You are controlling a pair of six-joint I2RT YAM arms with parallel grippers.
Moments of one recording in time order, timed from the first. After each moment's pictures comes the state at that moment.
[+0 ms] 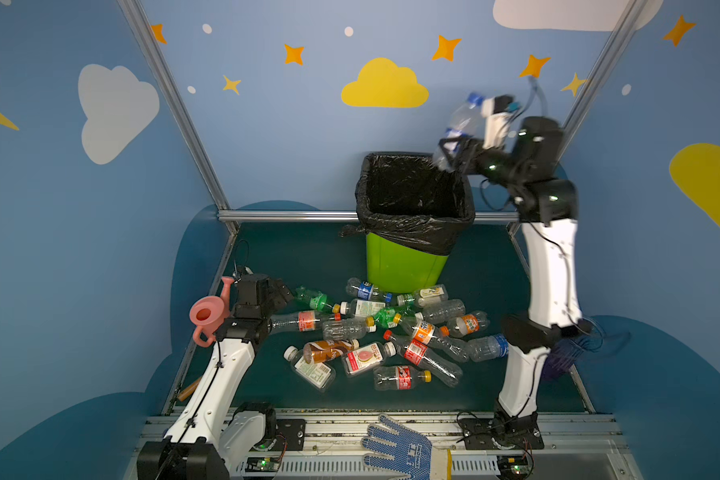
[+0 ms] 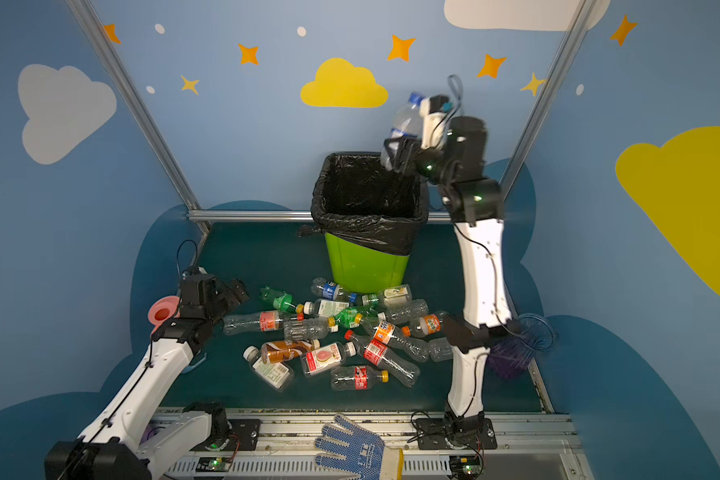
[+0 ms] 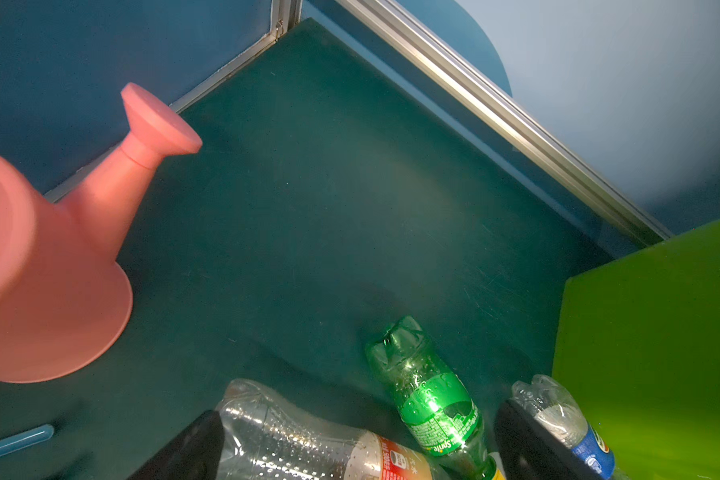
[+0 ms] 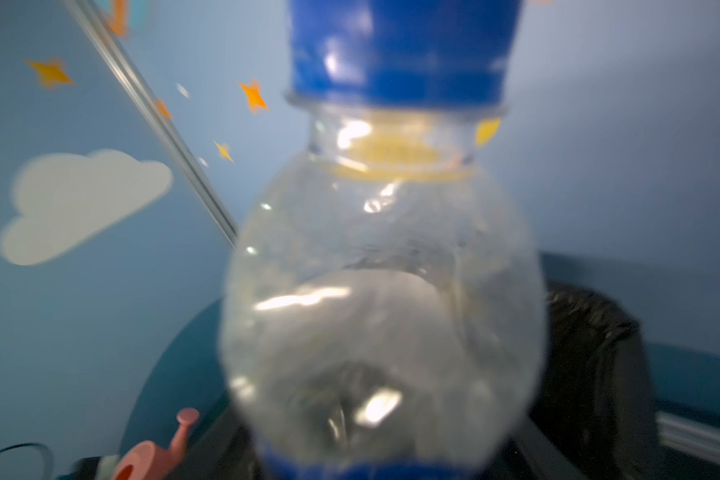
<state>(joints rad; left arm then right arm) -0.02 1.00 0.72 -0.39 -0.17 -0.61 0.29 2.14 2.90 -0.98 -0.35 0.29</state>
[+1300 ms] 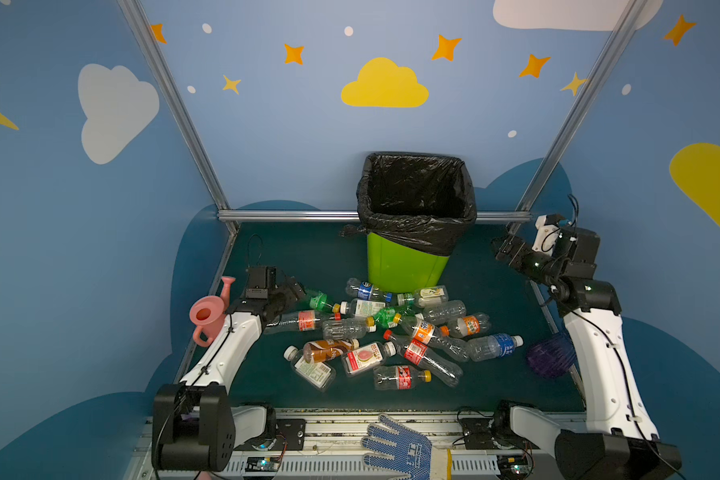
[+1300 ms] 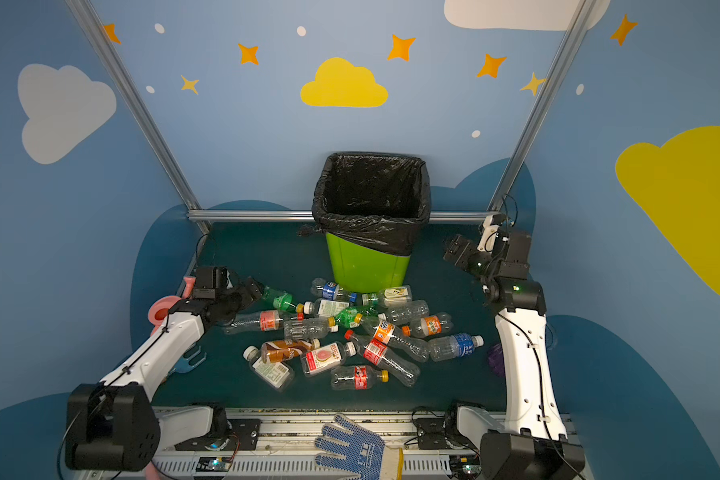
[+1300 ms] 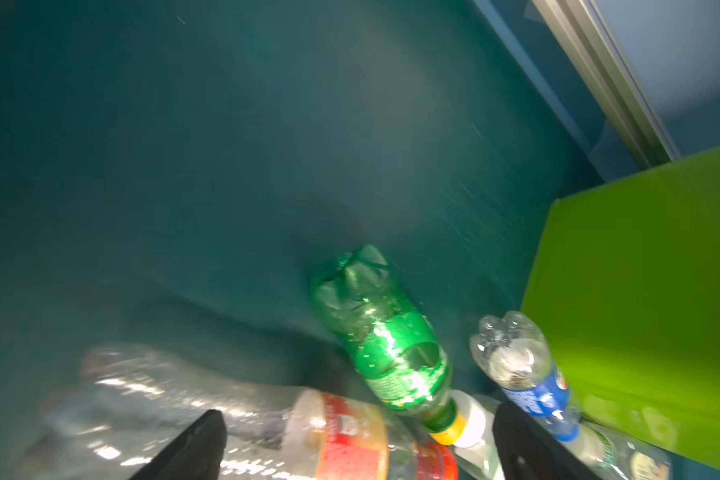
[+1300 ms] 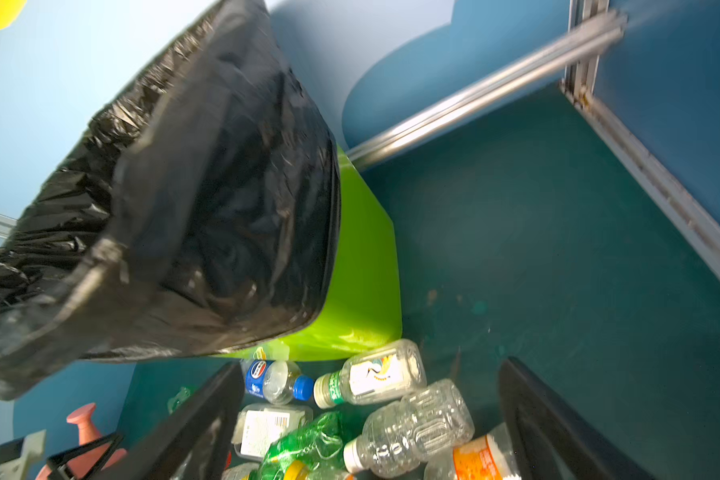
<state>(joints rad) -0.02 1.28 0.83 -0.41 0.14 -0.68 -0.09 1.13 1.26 -0.65 -0.31 0.41</state>
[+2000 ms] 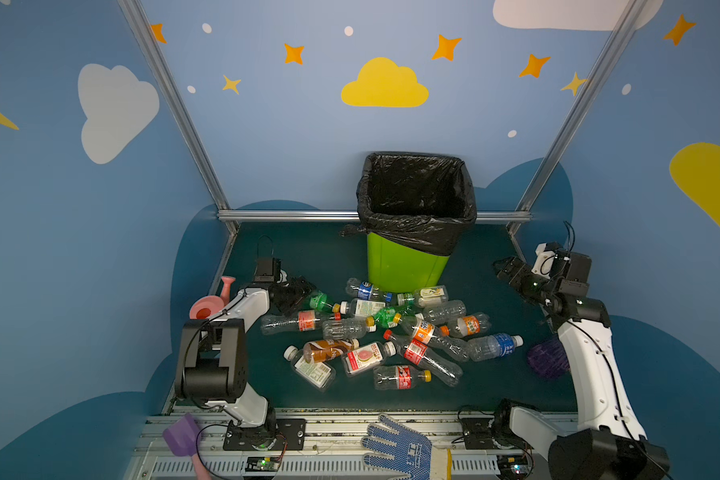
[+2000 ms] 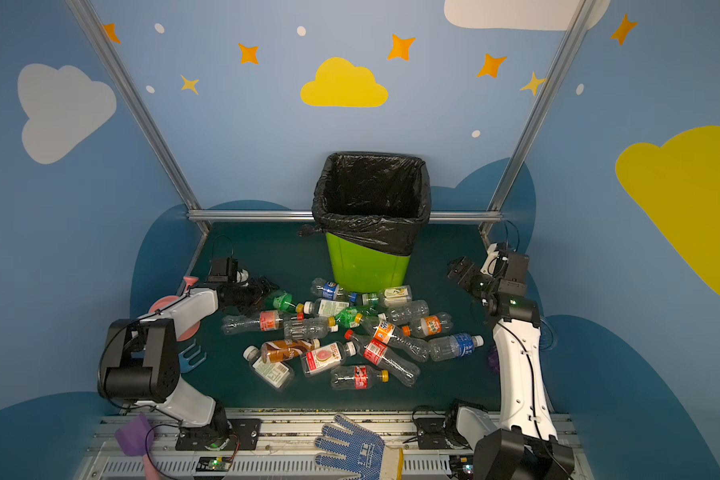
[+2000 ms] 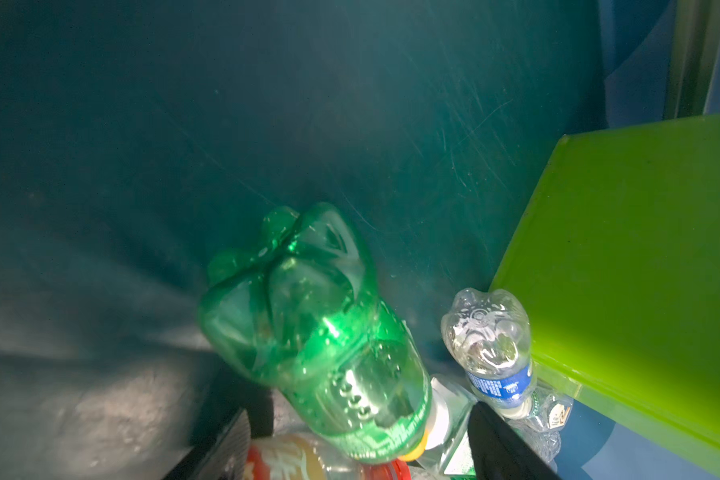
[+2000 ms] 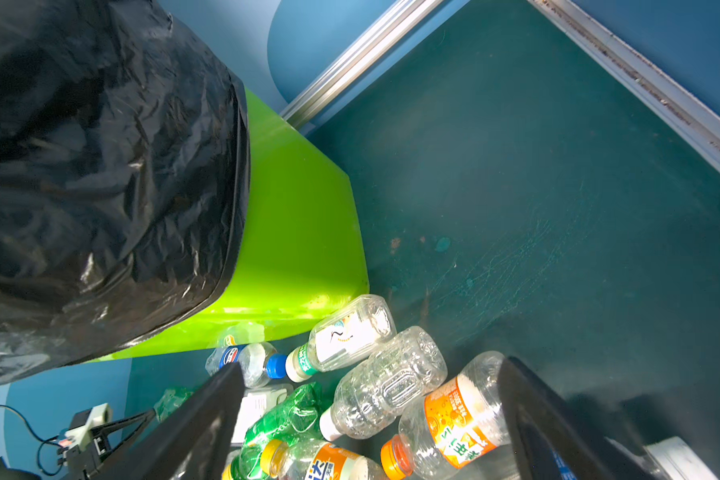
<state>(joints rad) 0.02 1.61 0.93 -0.34 0.46 -0.75 -0.19 1.08 1.06 -0.63 -0.34 0.48</state>
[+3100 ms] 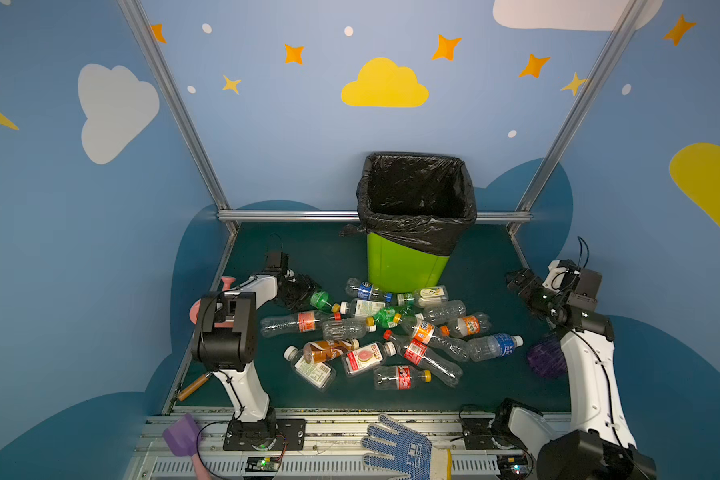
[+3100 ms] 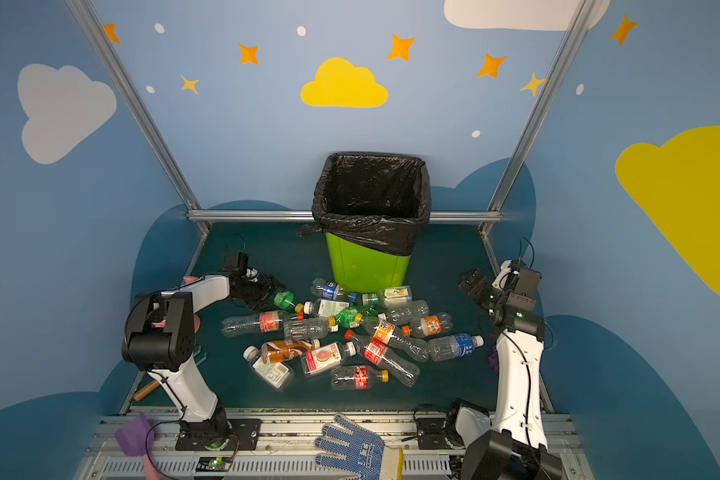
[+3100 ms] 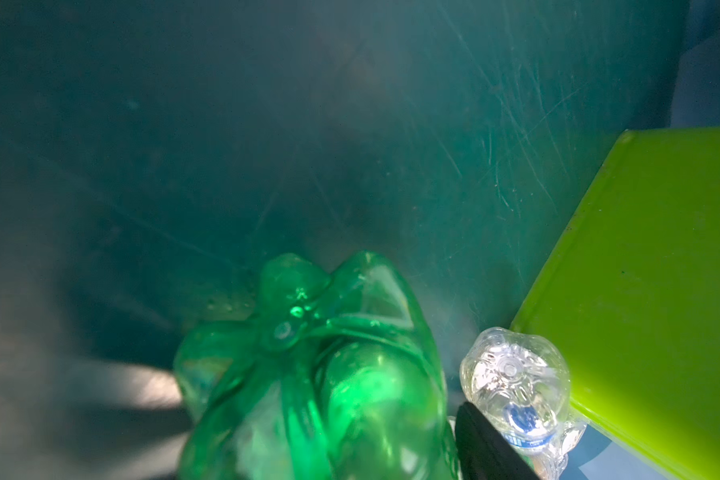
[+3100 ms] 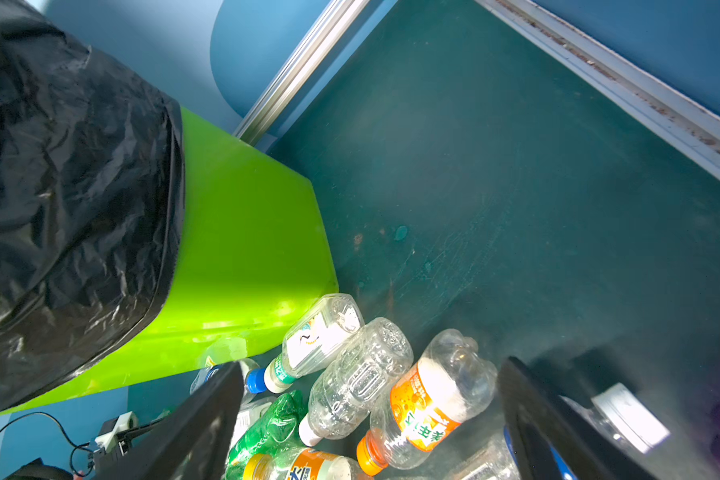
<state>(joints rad) 0.00 1.83 1.08 -0.38 0.48 -0.75 -0.33 1.02 0.95 -0.62 -0.38 0.50</state>
